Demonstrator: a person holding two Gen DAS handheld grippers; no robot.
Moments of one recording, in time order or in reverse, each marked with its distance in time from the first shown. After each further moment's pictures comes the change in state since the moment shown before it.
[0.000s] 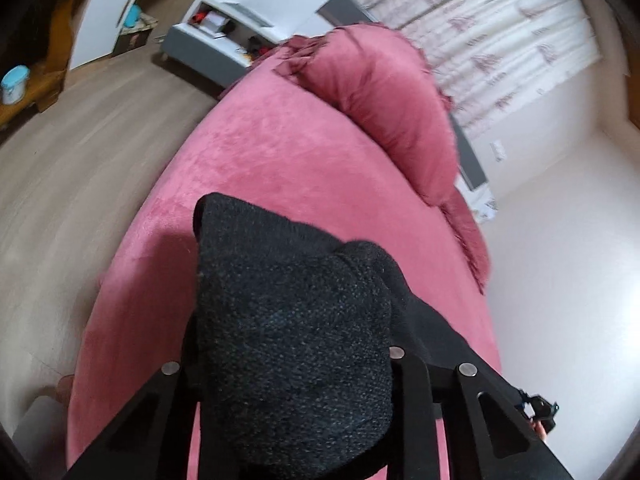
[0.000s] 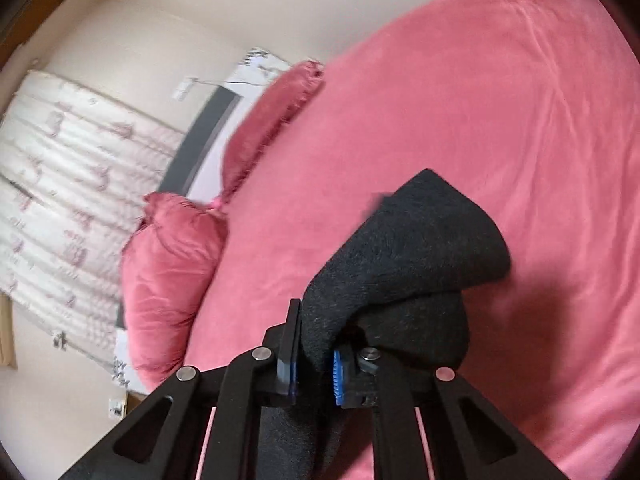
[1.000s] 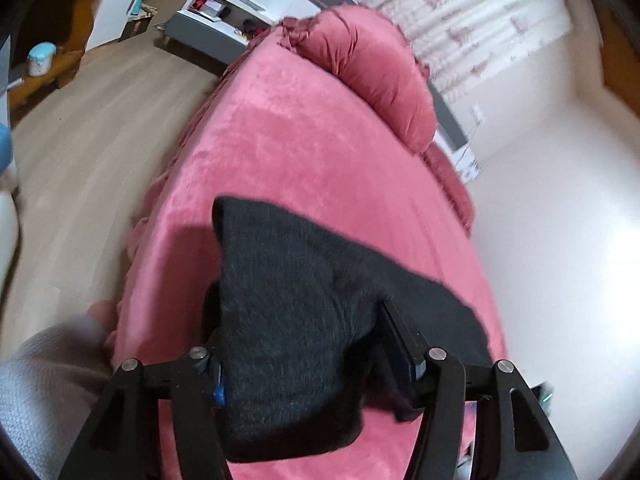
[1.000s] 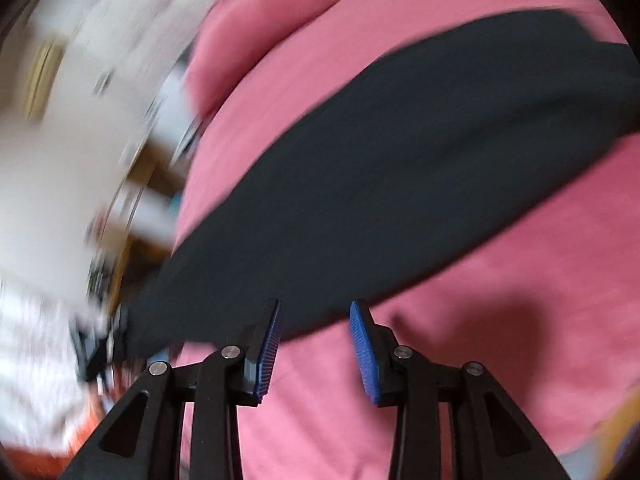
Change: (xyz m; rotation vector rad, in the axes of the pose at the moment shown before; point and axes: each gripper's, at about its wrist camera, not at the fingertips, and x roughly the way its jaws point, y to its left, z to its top) left arm -0.132 0.053 -0.150 0.030 0.061 -0.041; right arm -0.117 0.009 -0.360 -0.538 0.696 0.134
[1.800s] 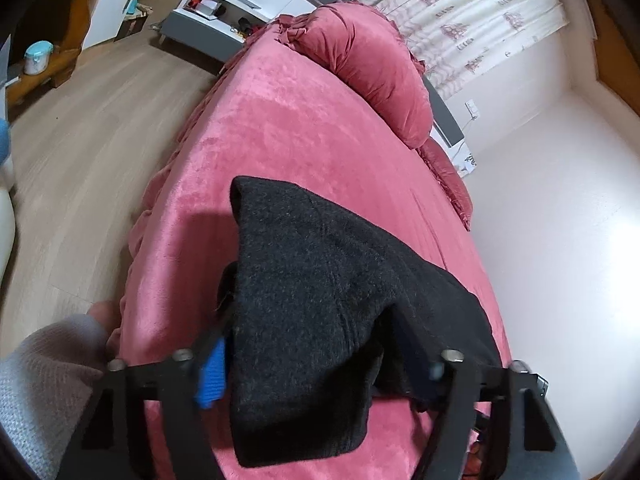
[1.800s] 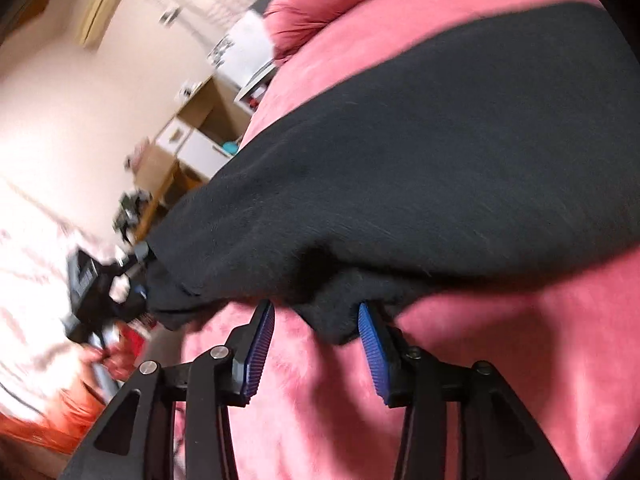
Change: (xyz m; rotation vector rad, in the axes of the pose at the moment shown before) left arm 0.007 0.016 -0.021 0.038 0.028 0.002; right arm 0.121 0.098 -0.042 -0.208 0.017 0.089
